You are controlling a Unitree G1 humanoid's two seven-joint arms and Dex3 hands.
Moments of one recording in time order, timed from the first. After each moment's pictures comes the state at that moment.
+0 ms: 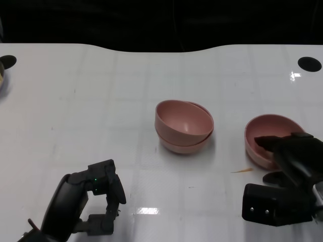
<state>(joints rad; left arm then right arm) 0.02 0.10 -0.06 0.43 -0.05 -0.81 -0.25 -0.34 -0.31 0.33 0.51 -0.95 0.02 -0.19</state>
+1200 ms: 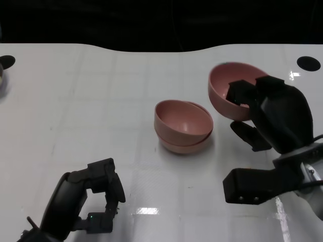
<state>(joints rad) 0.00 0.10 -0.05 0.46 -0.03 -0.84 -0.25 -0.48 -0.29 0.37 0.42 -0.86 -0.28 -0.59</state>
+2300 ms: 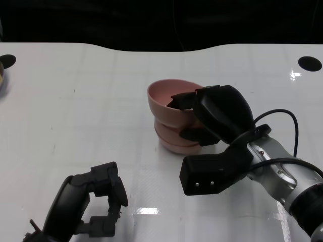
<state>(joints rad) 0.01 0.10 -0.07 0.45 -0.03 -0.83 -0.25 -0.68 -0.12 0.50 0.67 -0.80 -0.29 -0.37</state>
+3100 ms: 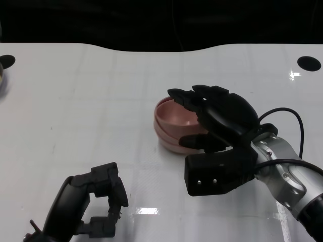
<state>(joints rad) 0.02 0.10 -0.07 0.45 -0.03 -0.83 -0.25 -0.62 -0.17 0.50 0.49 -0.80 -0.13 -0.10</state>
